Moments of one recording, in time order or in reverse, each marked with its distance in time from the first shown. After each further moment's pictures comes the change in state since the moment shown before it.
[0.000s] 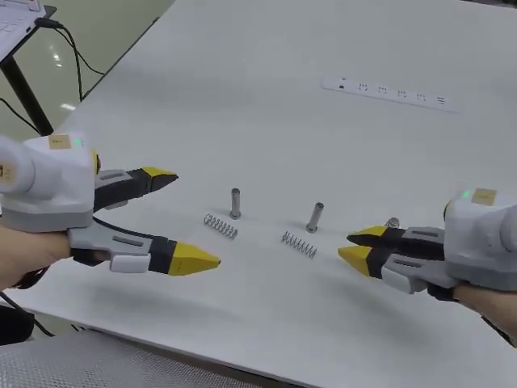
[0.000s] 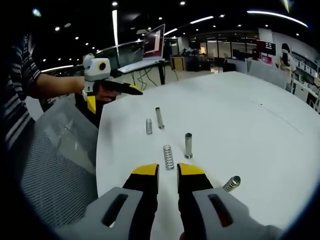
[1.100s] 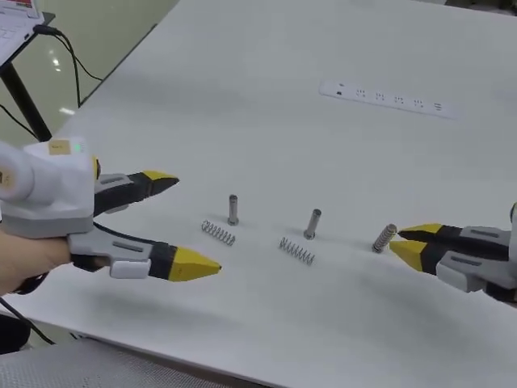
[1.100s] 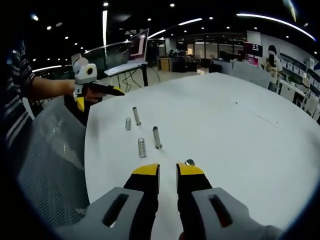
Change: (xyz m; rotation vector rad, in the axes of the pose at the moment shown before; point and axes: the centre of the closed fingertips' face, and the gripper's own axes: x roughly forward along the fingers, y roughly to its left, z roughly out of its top) left arm 0.003 0.000 0.004 0.005 -0.012 -0.005; right arm -0.052 -0.044 -0.012 0.024 -0.008 -0.132
